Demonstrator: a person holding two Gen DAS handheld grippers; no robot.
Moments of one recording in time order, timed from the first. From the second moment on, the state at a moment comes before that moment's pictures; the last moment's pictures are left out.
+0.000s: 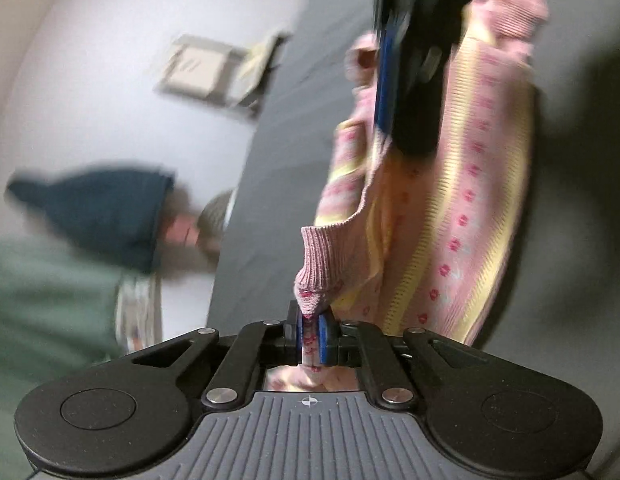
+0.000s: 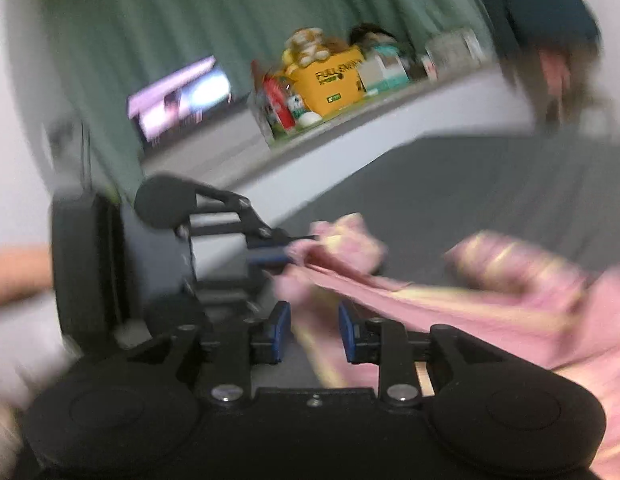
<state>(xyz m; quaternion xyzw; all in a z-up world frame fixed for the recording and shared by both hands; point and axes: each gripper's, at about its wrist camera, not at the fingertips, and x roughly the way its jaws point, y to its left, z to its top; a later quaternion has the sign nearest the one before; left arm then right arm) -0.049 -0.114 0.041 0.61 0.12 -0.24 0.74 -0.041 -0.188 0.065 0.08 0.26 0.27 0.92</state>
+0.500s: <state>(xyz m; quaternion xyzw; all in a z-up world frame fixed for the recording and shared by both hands) -0.054 -0.029 0.072 0.53 0.17 -0.12 0.82 -0.032 -0.226 0.057 -0.44 0.32 0.24 0.81</state>
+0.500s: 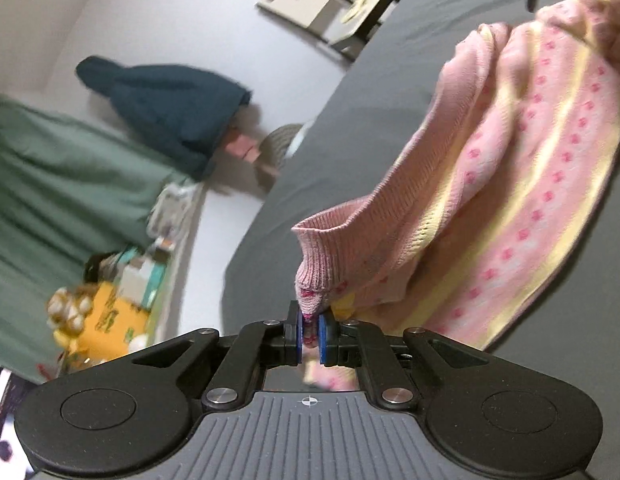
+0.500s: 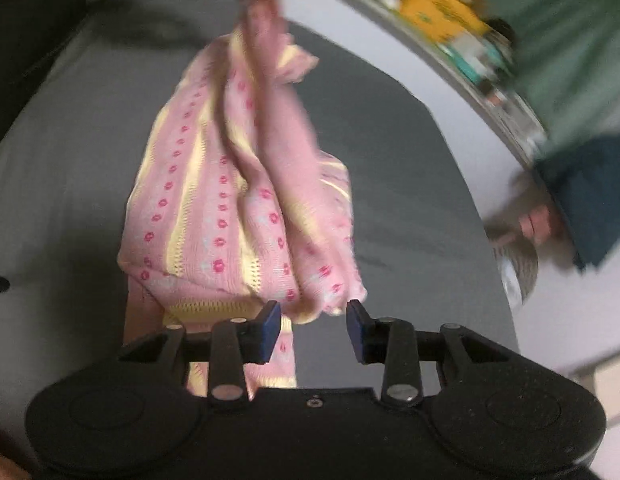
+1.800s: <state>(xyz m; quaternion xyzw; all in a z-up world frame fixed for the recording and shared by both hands) -0.075 0.024 0.043 0.52 0.24 -0.07 0.82 0.059 -0.171 0.061 -0.26 0.42 0.35 0.80</state>
